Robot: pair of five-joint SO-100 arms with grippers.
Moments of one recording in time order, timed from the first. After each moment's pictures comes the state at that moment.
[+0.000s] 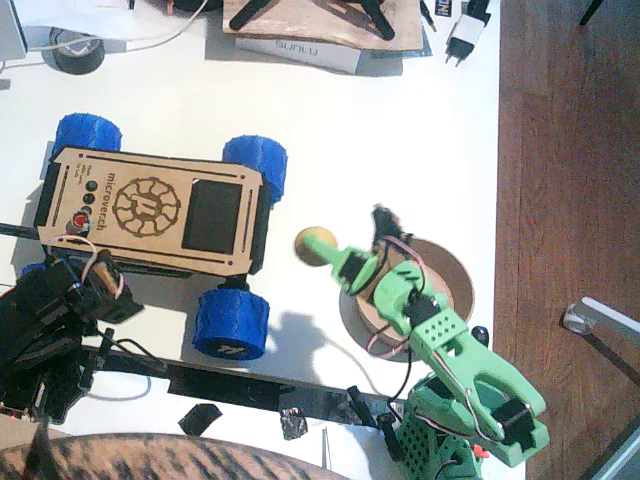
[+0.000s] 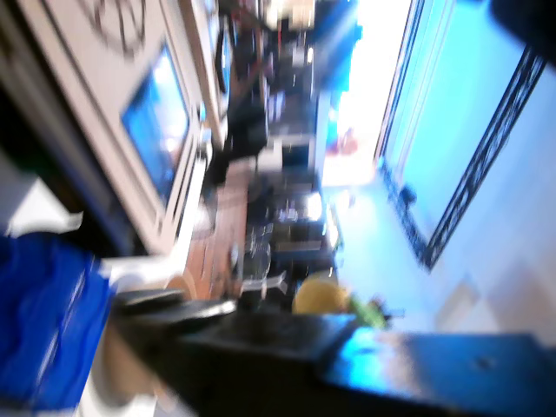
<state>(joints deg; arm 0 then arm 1) 40.1 163.3 156.0 77.6 -86.8 -29.8 139.0 147.5 22.4 -29.6</state>
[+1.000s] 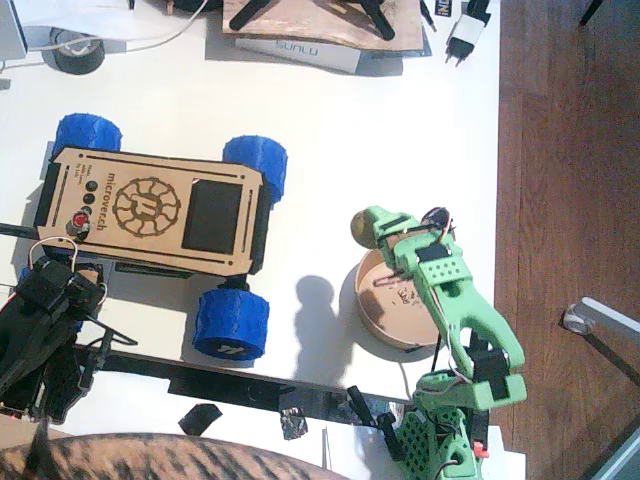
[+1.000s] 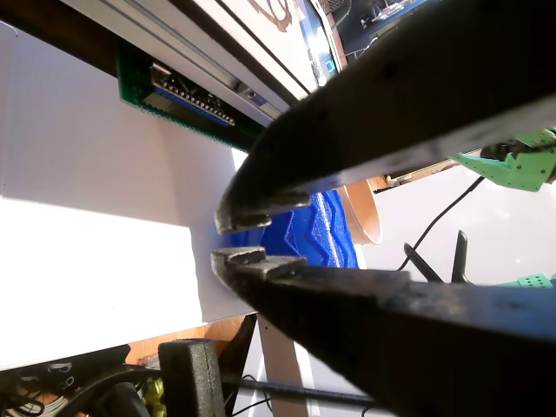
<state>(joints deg) 19.7 161.7 173.5 65.9 -41.3 -11.2 109.6 124.8 40.7 -5.7</state>
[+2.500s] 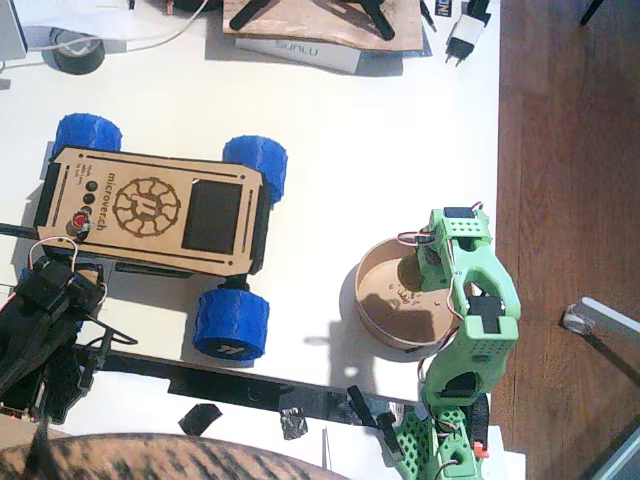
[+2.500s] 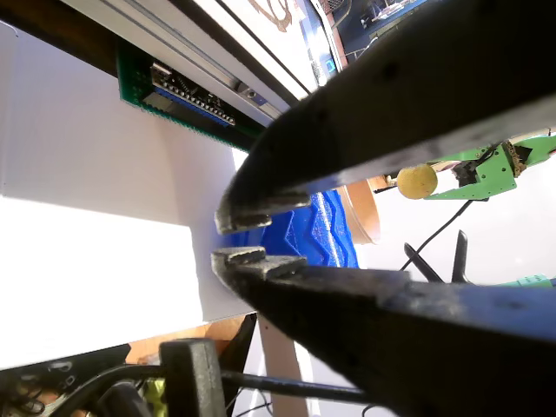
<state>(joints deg) 19.7 161.4 173.5 65.5 -41.3 2.9 84.9 105.4 67.3 -3.8</state>
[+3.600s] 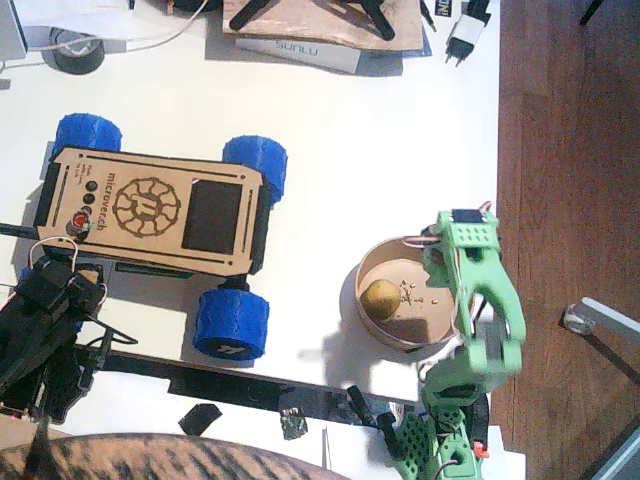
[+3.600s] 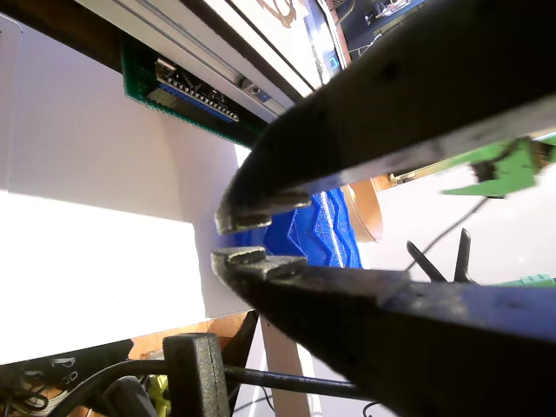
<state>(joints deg) 19.7 161.1 173.5 65.3 -41.3 2.8 101.0 108.7 74.2 -3.1</state>
